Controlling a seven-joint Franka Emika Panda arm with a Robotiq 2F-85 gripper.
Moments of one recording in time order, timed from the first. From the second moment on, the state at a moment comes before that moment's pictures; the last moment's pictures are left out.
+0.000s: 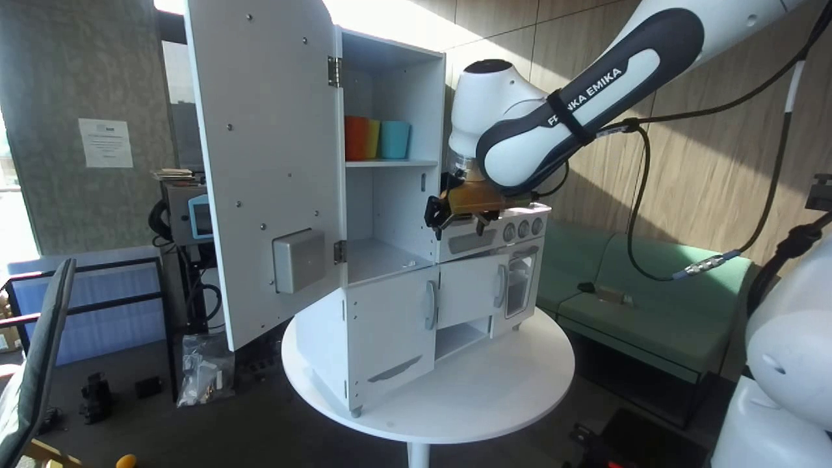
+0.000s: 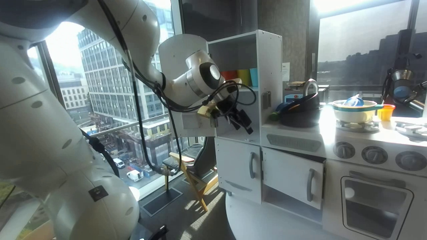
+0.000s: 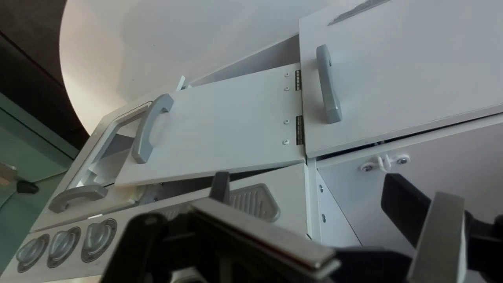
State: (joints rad) arm -0.06 -0.33 0.05 -2.48 -0.54 2.50 0.85
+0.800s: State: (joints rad) arm -0.01 -0.57 0.25 -2.15 -0.09 1.67 0.78
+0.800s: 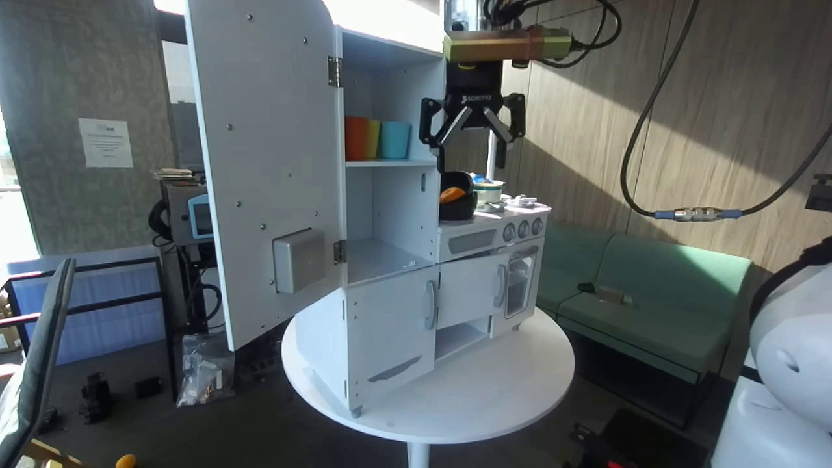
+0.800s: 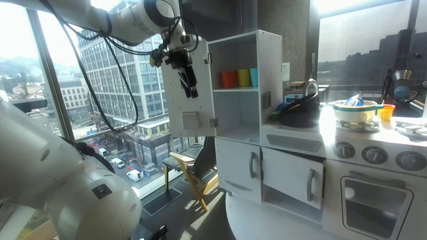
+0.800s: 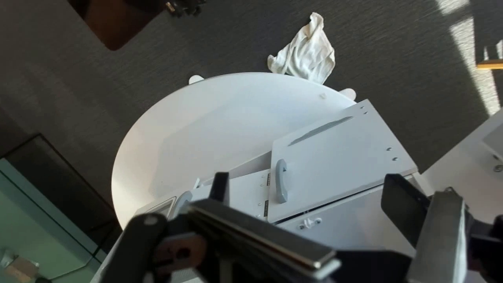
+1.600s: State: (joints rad) arm 0.17 -0.79 0.56 -2.25 0.05 1.96 1.02
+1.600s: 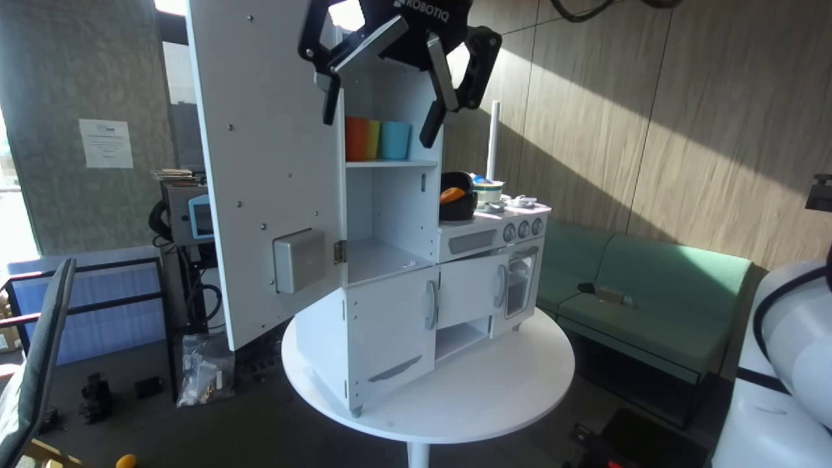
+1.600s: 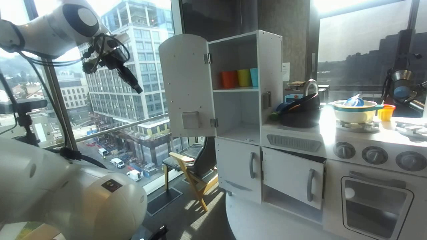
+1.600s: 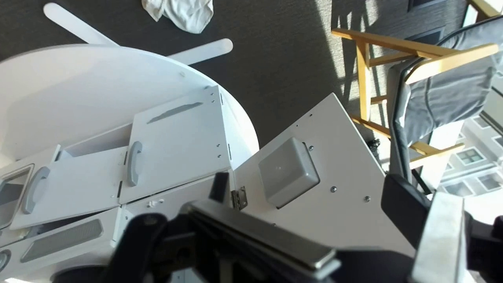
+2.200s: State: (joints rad) arm 0.15 -0.77 0.72 -2.36 0.00 2.19 1.09
